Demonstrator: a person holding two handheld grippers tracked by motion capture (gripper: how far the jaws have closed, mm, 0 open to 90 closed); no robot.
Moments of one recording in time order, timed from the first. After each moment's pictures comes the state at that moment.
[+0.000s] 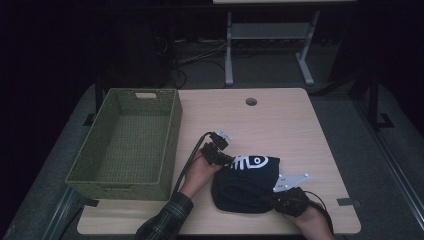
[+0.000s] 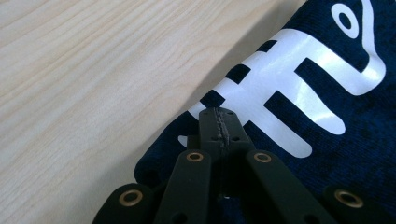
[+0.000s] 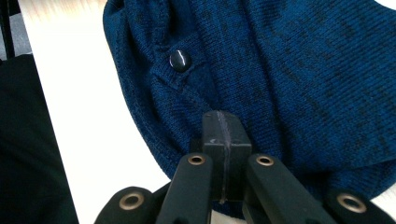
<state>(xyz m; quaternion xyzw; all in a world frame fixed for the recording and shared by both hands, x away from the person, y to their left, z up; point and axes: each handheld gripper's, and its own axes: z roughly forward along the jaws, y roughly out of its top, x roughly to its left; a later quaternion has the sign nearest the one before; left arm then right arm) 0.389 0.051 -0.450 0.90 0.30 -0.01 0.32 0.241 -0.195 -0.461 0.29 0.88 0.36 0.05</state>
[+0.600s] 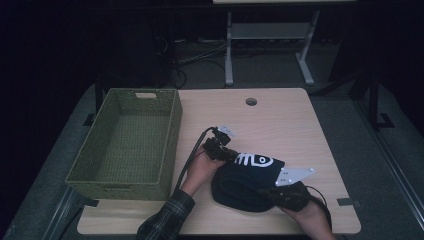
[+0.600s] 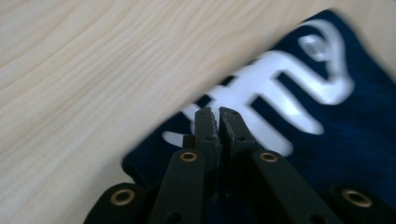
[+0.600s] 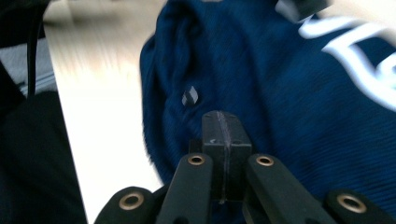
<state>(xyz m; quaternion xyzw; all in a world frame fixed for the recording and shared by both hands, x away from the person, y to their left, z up) 0.383 0.049 -0.427 0.88 0.29 0.00 0.37 0.246 -0.195 -0.436 0.27 0.87 0.41 0.07</state>
